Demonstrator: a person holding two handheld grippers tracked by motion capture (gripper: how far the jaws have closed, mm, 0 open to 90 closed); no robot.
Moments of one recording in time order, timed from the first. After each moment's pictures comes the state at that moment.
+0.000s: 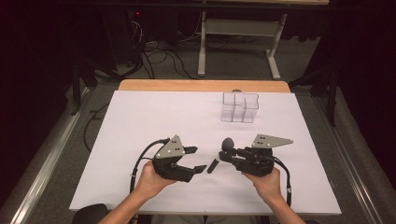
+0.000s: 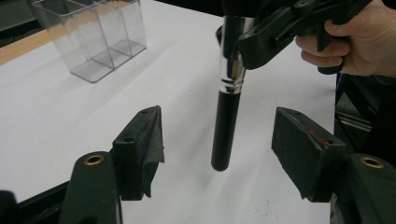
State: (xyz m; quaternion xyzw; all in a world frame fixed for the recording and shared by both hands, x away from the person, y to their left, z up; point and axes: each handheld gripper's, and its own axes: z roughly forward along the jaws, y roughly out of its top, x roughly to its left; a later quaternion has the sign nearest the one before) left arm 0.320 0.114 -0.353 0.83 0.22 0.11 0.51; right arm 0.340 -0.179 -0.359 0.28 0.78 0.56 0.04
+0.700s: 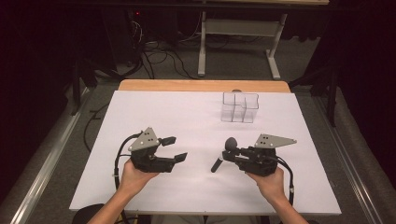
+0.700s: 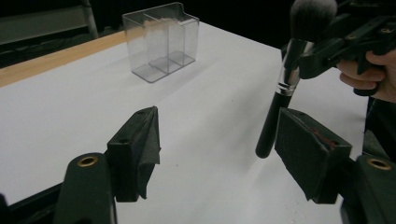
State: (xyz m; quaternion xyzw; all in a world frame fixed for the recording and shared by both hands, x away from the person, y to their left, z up) left arm 0.323 0.164 -0.346 0.78 0.29 0.14 0.54; right arm 0.339 -0.186 -0.356 0.28 0.79 0.55 0.06
